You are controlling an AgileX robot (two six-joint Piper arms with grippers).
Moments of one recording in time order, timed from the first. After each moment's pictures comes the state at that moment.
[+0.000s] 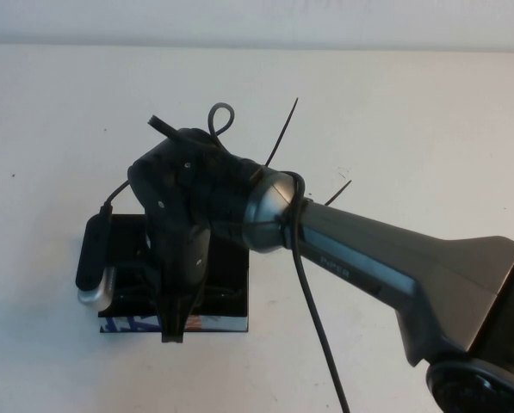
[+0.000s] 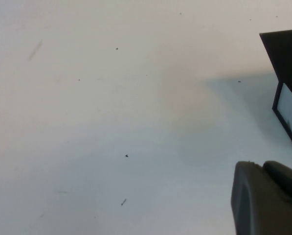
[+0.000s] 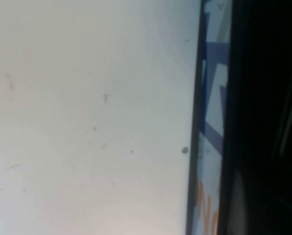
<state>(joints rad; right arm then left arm) 0.94 2.29 -2.09 0.05 1.23 -0.70 -0.09 -0.01 0.03 0.03 0.39 0.07</state>
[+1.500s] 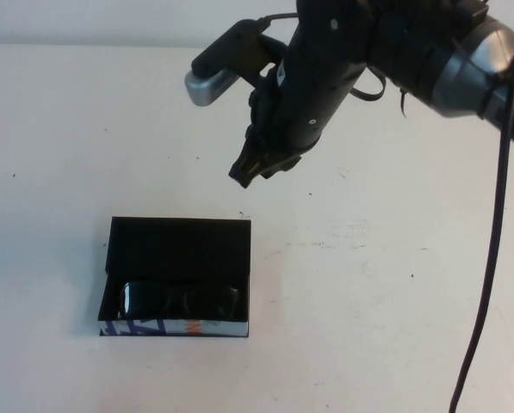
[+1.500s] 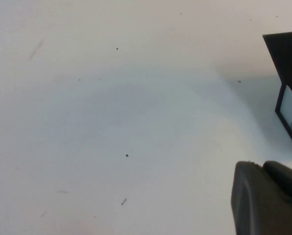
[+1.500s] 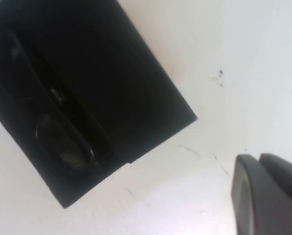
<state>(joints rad) 0.68 2.00 -2.03 0.07 1.24 -0.32 -0.09 -0.01 0.03 0.03 0.39 0.07</state>
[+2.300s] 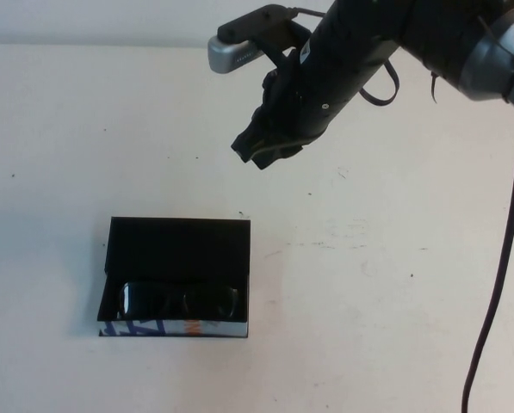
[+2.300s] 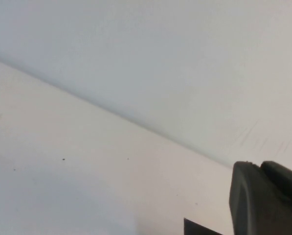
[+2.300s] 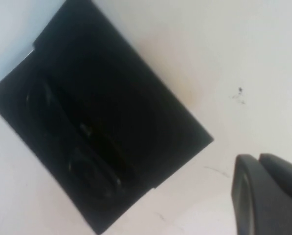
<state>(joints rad) 0.58 2.00 -2.03 0.27 1.21 -0.30 -0.09 -0.01 0.03 -0.35 -0.01 -0.12</state>
